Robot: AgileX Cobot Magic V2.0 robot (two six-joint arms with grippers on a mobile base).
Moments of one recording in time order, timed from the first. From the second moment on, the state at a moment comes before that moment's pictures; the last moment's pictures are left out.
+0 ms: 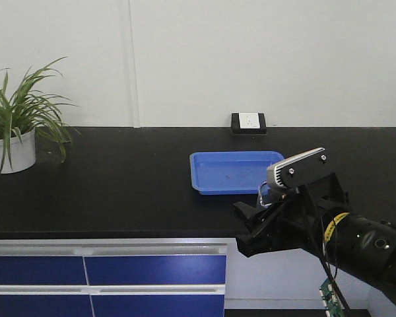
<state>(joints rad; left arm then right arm) 0.00 -0.02 0.03 -0.04 0.36 0.02 0.41 1.40 -0.96 -0.57 -0.10 0.49</state>
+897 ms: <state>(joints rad) 0.00 -0.02 0.03 -0.04 0.36 0.02 0.41 1.40 -0.96 -0.57 -0.10 0.49</state>
